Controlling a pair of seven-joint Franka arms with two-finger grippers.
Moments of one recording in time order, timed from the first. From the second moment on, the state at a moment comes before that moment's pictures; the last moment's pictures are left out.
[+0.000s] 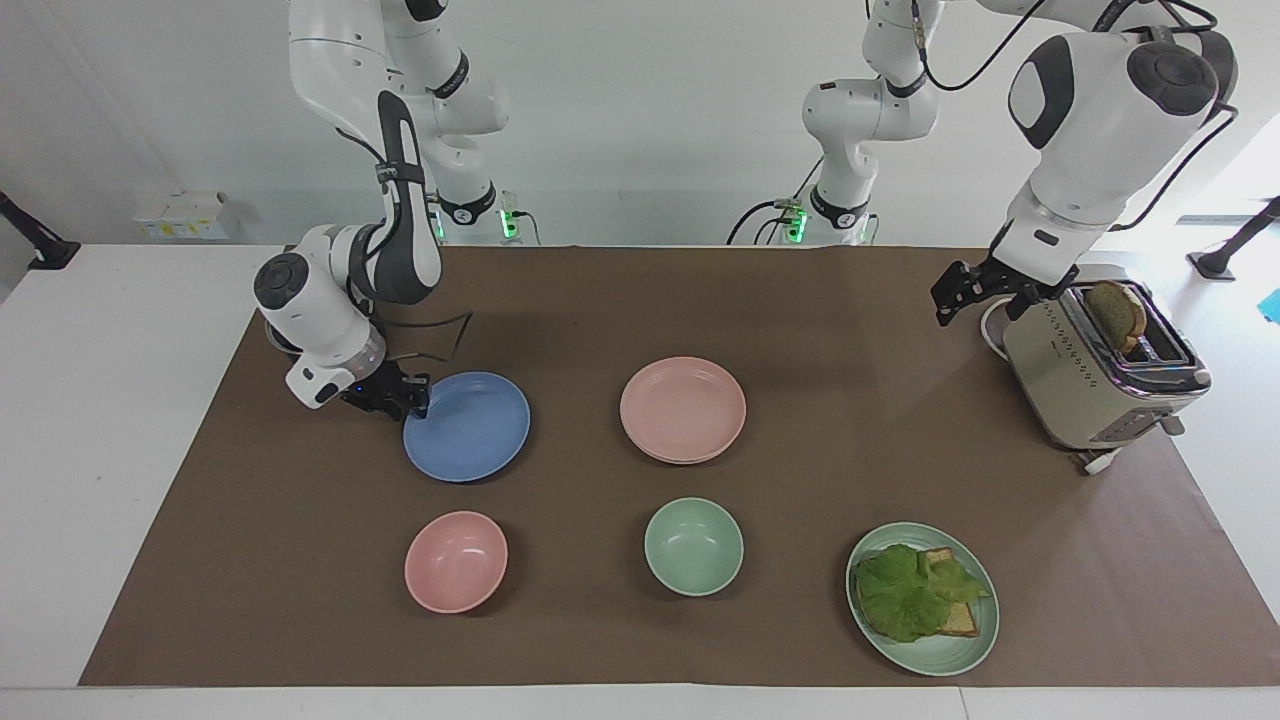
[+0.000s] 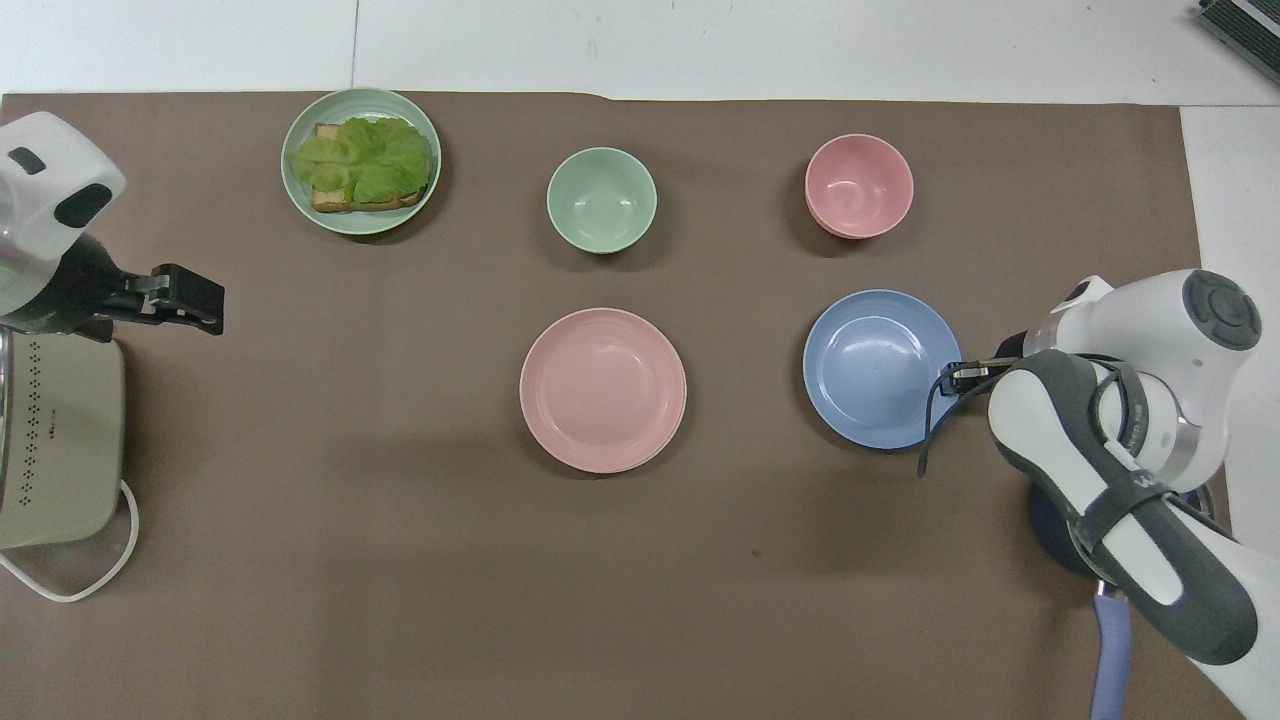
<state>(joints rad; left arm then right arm) -0.07 0.06 -0.02 -1.60 0.02 1.60 -0.10 -0.01 0.22 -0.06 -2.14 0.19 2.28 -0.21</state>
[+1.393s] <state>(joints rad) -0.06 0.00 -0.01 -1.58 0.03 1.56 -0.01 0.20 0.02 -0.05 -2.00 0.19 1.91 0.06</state>
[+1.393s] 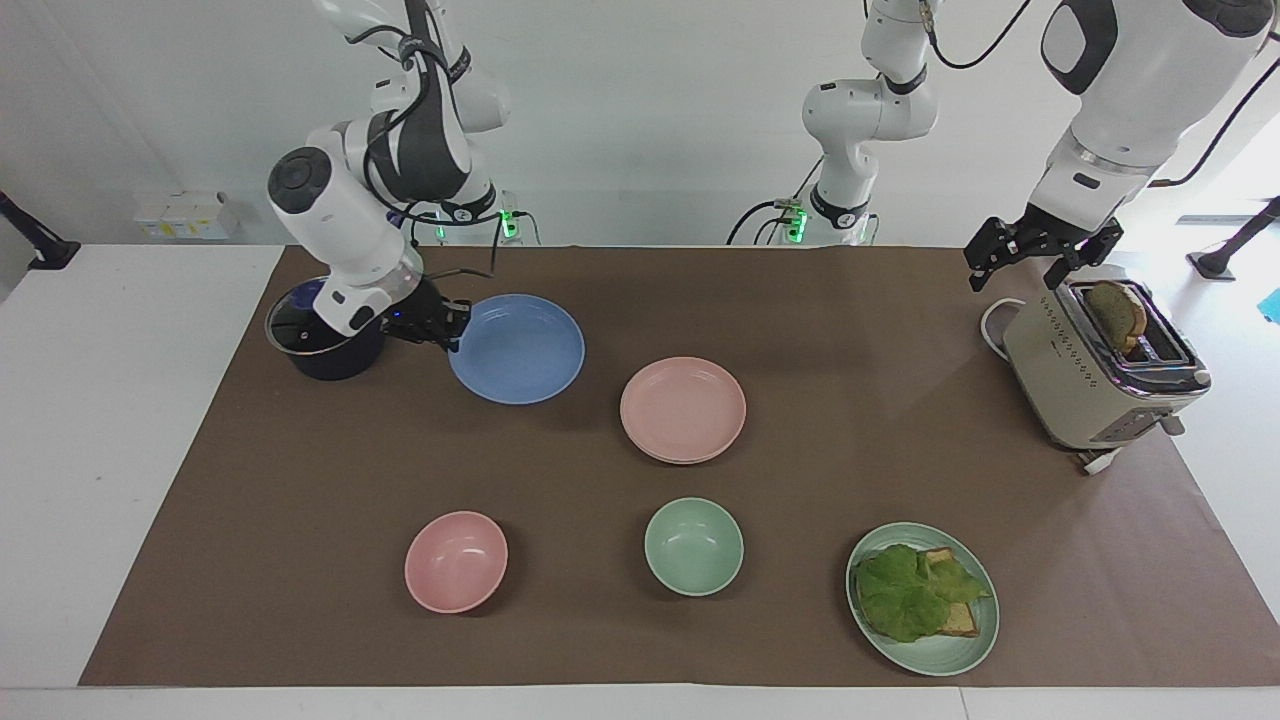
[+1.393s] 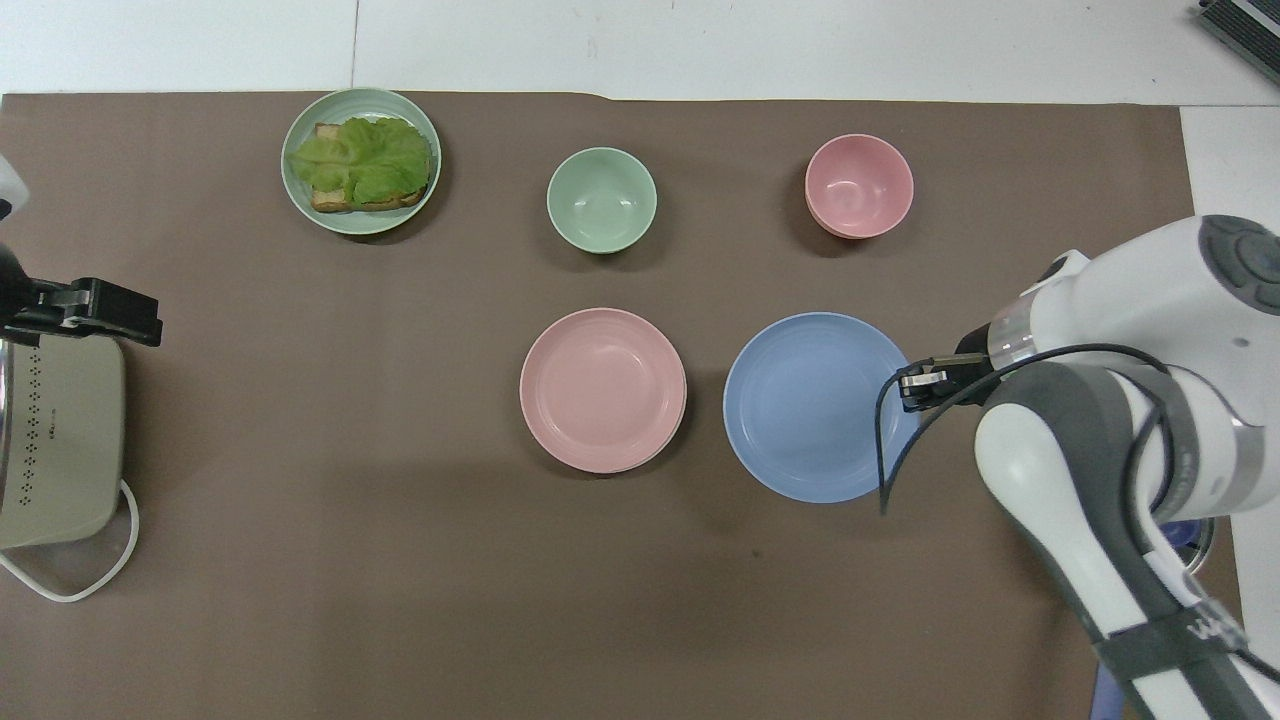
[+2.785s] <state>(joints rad) -0.06 0.00 -0.01 -1.58 0.03 1.56 -0.01 0.56 0.18 -0.04 -2.02 0.26 2.19 0.48</state>
